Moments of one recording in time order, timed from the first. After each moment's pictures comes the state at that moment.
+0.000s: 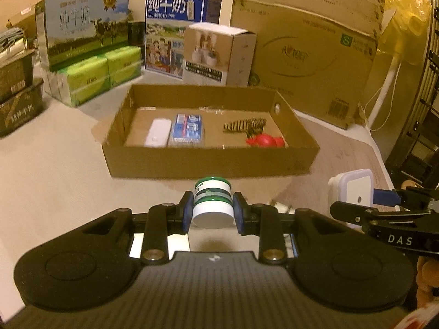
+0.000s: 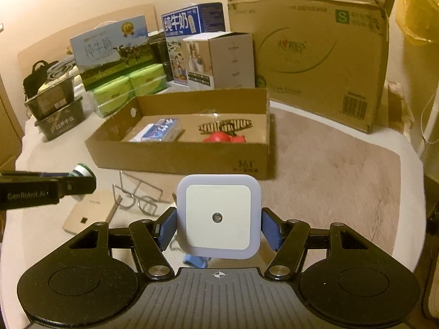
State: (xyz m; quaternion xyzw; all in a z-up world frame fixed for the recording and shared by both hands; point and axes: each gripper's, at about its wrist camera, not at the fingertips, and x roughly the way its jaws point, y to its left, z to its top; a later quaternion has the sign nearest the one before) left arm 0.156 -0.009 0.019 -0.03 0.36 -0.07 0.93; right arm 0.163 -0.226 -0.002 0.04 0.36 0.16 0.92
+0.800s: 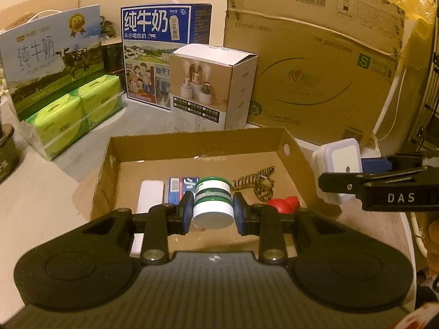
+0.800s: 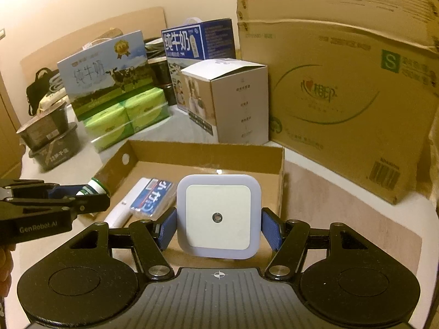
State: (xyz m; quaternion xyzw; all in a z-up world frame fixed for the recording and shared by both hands) left arm 0.286 -0.011 0.045 0.00 0.35 -0.09 0.93; right arm 0.309 -0.219 0.042 0.03 0.36 0.19 0.91
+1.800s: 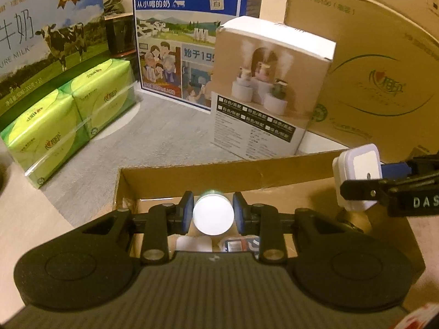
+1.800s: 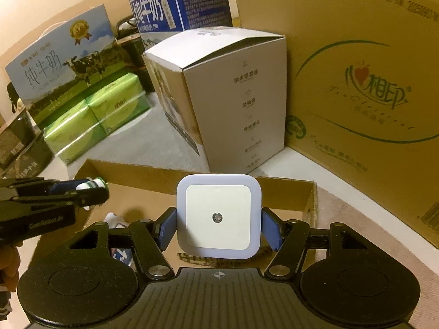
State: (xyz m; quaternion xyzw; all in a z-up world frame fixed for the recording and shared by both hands) left arm 0.434 0.030 -0.007 0.00 0.40 -0.06 0.92; right arm 0.453 -0.181 -0.001 0.04 0.43 0.19 0.88
